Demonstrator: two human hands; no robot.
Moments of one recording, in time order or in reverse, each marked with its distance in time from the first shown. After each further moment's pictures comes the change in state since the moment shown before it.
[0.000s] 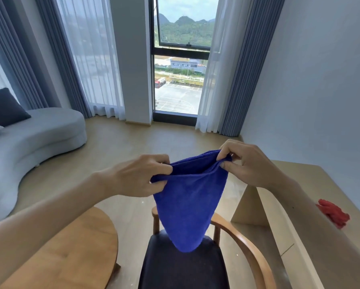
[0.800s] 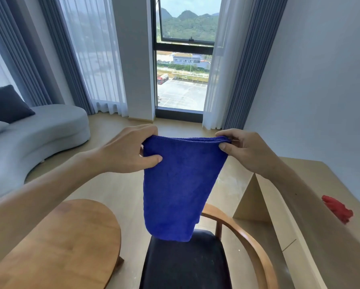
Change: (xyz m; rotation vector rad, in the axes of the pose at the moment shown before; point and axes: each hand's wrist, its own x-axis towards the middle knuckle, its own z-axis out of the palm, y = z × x) left_hand 0.000 -0.004 -0.030 -0.139 0.226 -0.254; right_hand 0.011 0.005 0.001 0.213 0.055 0.188
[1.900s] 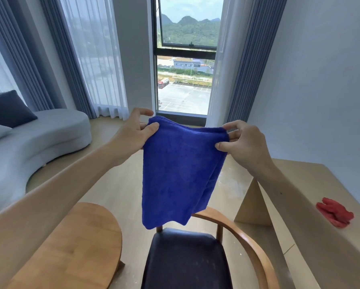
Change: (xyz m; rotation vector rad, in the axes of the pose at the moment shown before) left_hand 0.029 -0.008 0.007 -0.698 0.224 -0.484; right_hand 0.009 -0.018 0.011 -0.045 0.325 0.188
